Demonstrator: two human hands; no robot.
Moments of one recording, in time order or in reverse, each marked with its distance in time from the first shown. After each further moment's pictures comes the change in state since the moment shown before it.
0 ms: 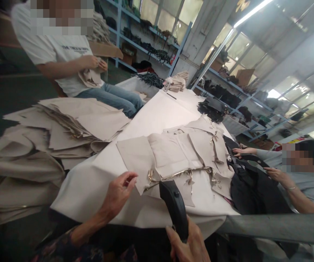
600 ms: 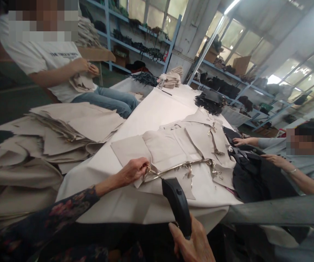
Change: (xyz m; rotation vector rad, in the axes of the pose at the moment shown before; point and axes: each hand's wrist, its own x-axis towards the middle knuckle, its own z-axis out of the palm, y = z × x) left_hand 0.075 -0.007 0.018 0.344 -0.432 0.615; right_hand 0.001 0.039 -0.003 0.043 0.007 0.006
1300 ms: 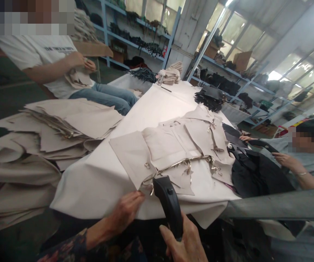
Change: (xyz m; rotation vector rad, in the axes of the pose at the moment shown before) left_hand -0.104 0.051 0.076 -0.064 0.125 -0.110; right_hand -0.006 -0.002 0.018 0.085 0.055 -0.019
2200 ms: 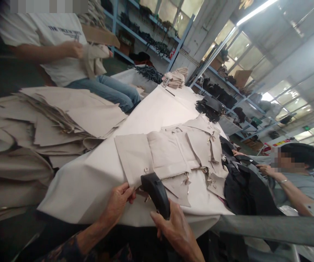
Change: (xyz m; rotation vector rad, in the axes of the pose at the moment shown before) left_hand 0.036 0.003 -0.025 -0.993 0.395 -0.808; right_hand 0.057 -0.049 0.010 0.013 -0.245 -0.040
